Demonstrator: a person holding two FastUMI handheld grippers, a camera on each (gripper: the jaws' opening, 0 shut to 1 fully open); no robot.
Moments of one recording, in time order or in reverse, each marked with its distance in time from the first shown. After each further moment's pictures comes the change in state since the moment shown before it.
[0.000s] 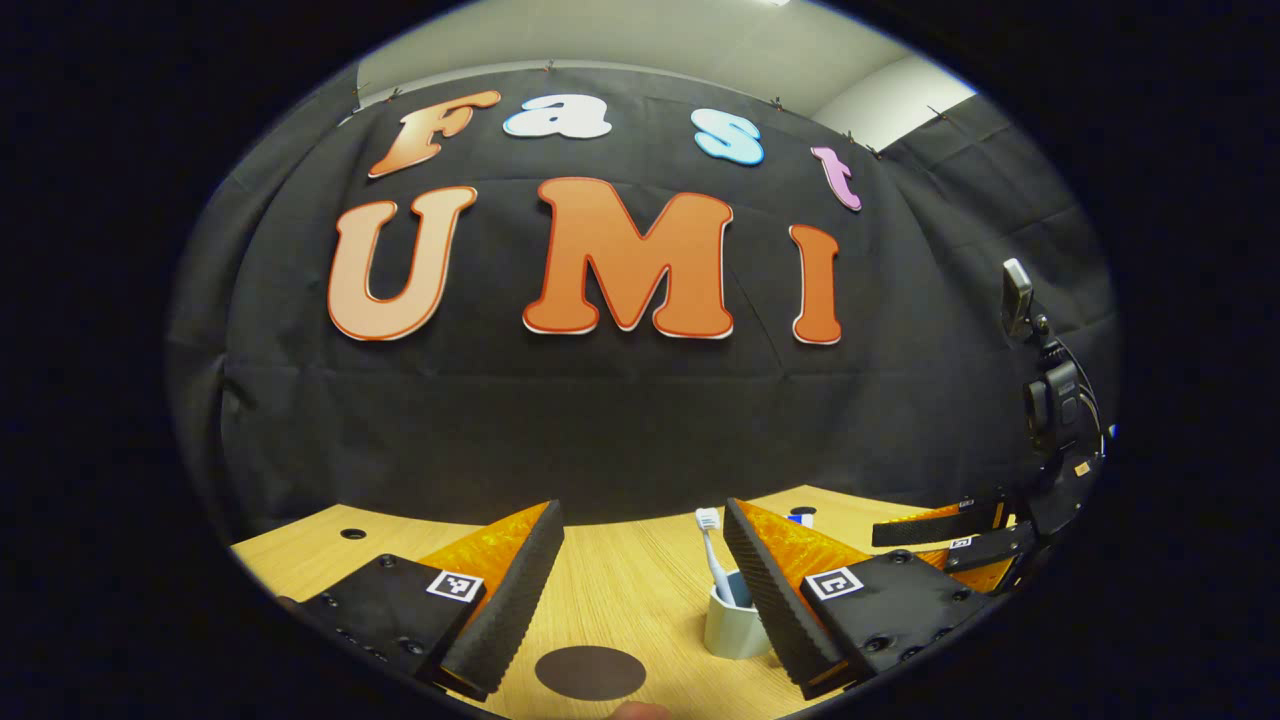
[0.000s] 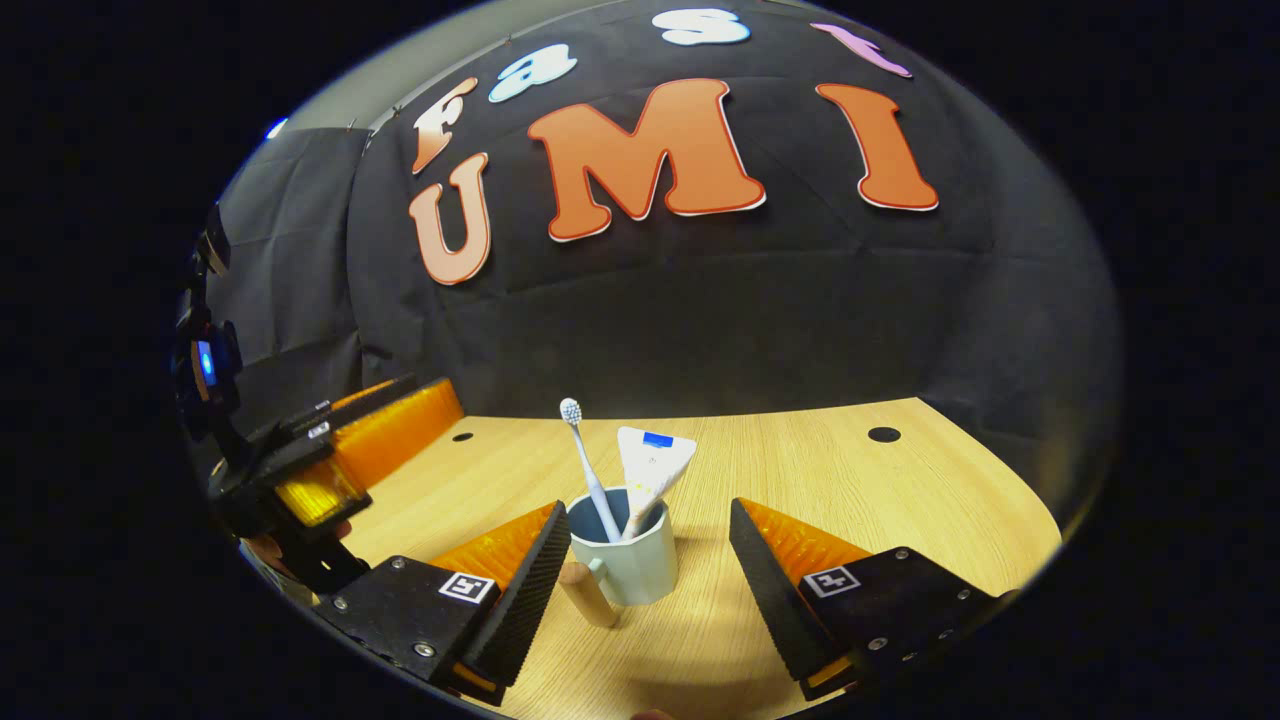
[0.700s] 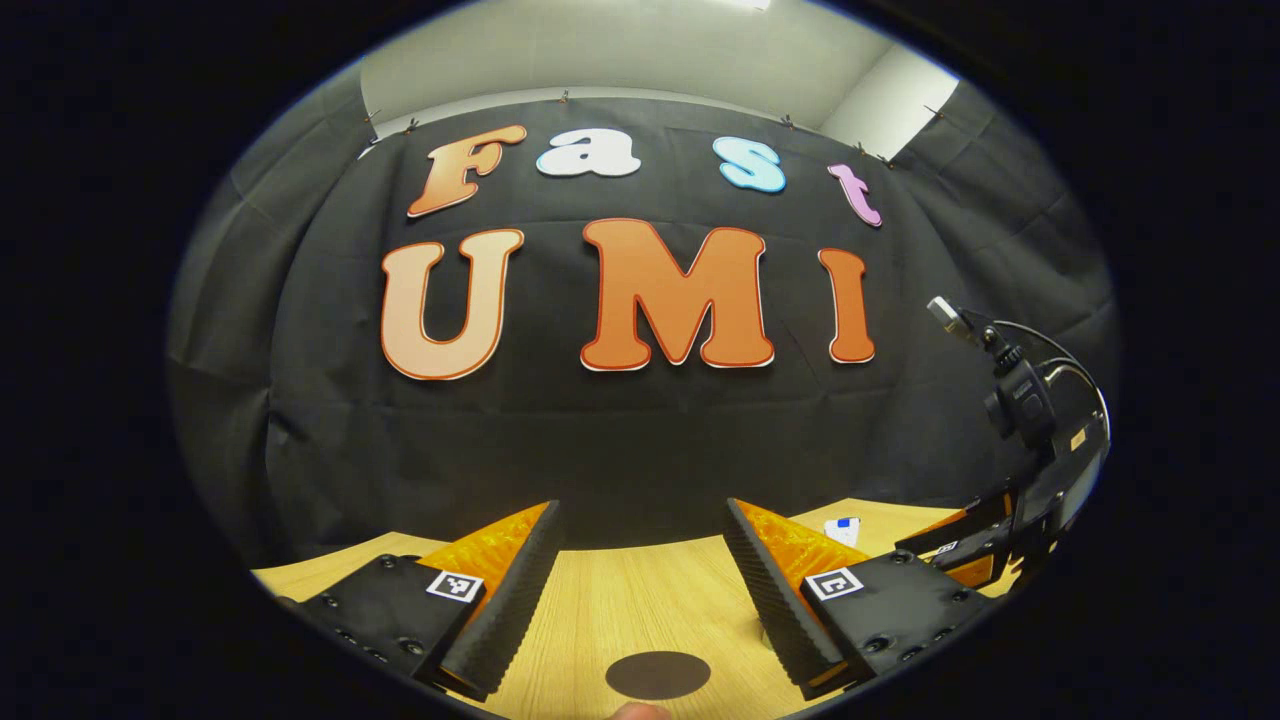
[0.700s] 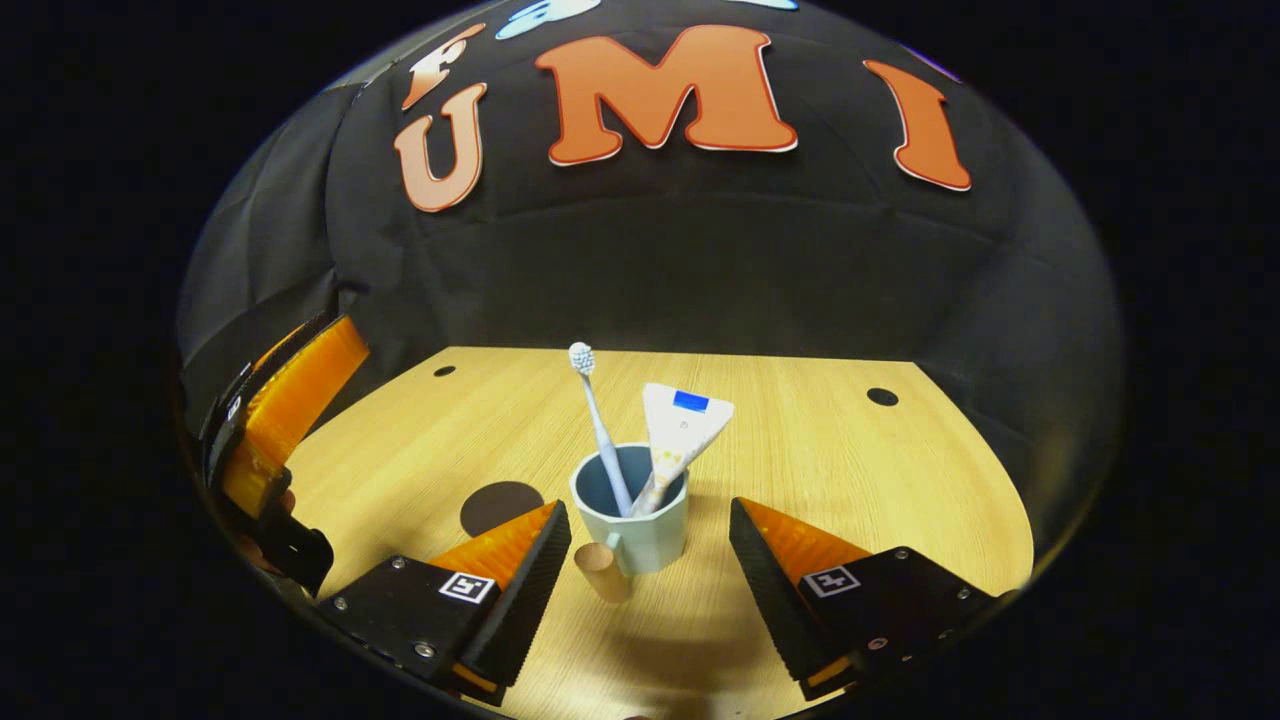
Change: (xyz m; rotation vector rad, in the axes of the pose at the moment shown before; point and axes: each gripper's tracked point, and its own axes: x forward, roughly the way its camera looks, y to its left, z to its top) left arm -0.032 0.047 0.017 0.056 -0.068 0.102; right arm 0.008 0.020 -0.020 -0.051 0.272 -0.046
